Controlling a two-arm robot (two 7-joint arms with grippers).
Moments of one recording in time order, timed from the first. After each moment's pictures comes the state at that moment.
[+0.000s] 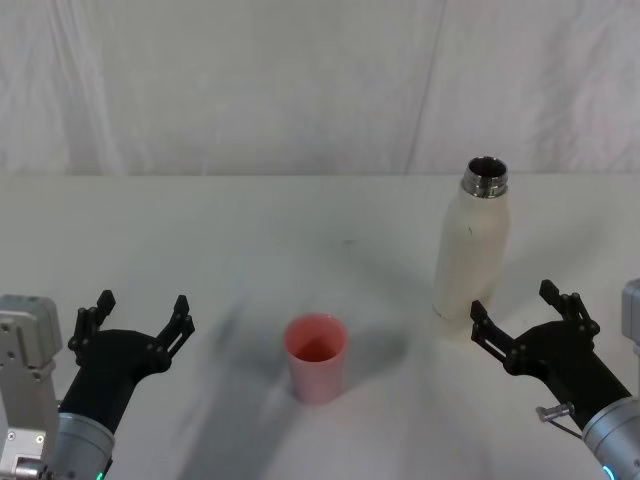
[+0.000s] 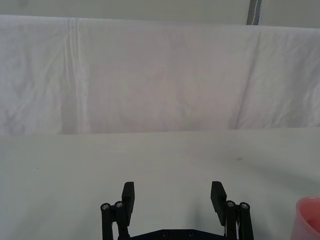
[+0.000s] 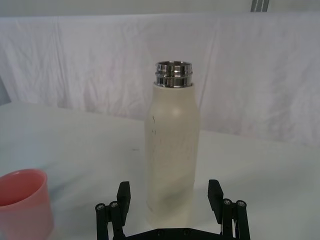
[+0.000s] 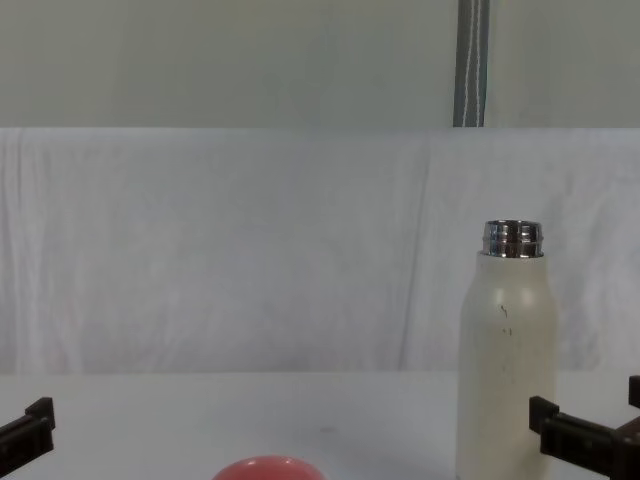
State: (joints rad) left arm 0.27 0.24 0.04 -1.85 -0.25 -0.02 -0.02; right arm -0.18 0.18 -0.18 -1.85 0.12 0.06 0.17
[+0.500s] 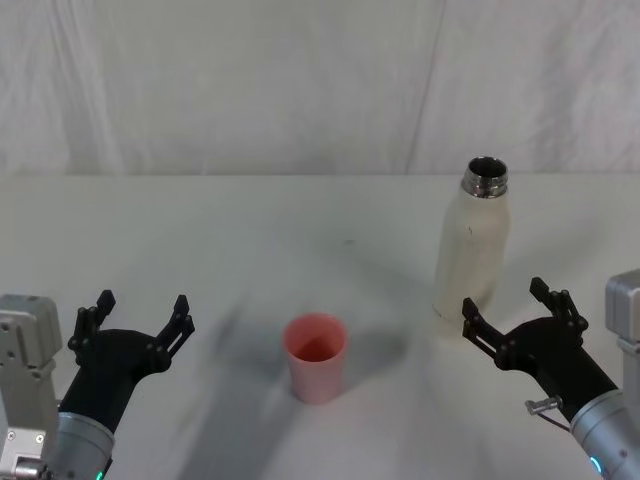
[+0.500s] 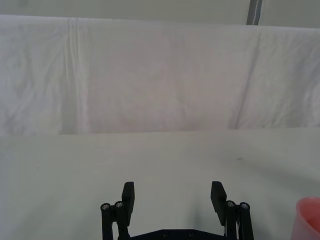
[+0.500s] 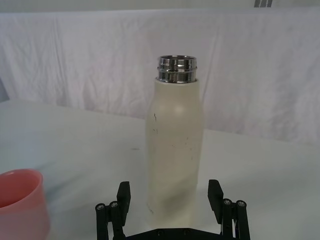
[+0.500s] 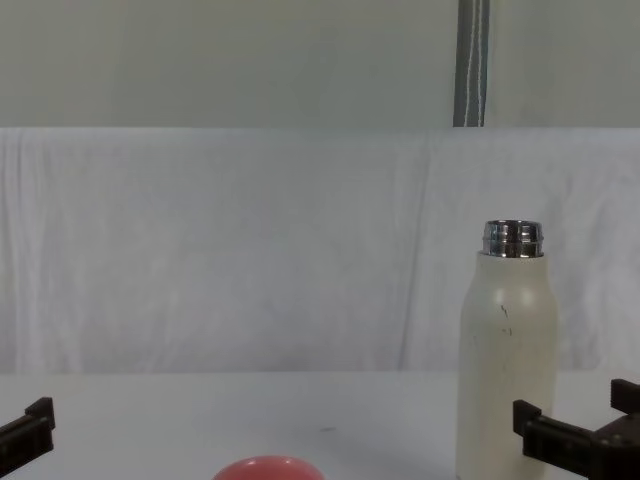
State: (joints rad) left arm 0.27 0.24 0.04 -1.85 -0.25 -0.02 -0.02; right arm -0.14 0.17 -0.19 -1.80 0.12 0.06 0.17
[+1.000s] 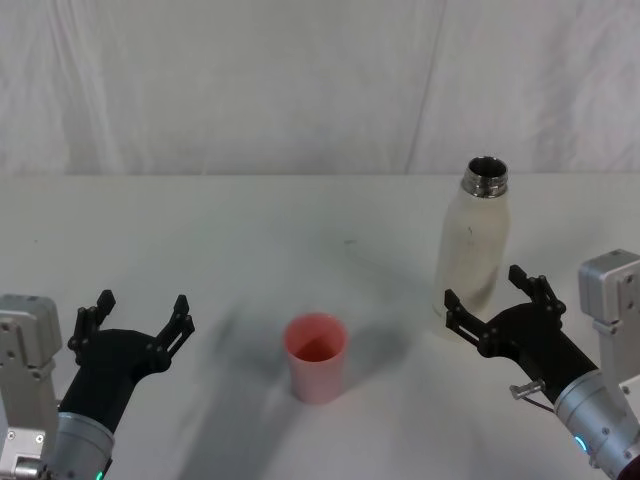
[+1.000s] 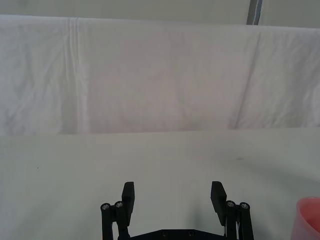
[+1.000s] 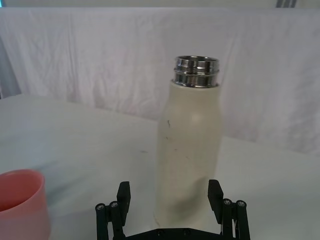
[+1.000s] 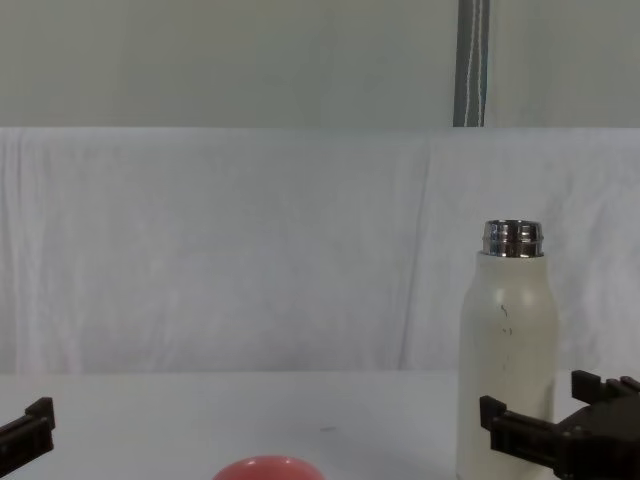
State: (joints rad) left arm 0.27 0.24 0.04 -1.85 -0.25 -0.02 -0.02; right arm -0.06 0.19 -0.22 -1.72 0.11 0.06 0.21
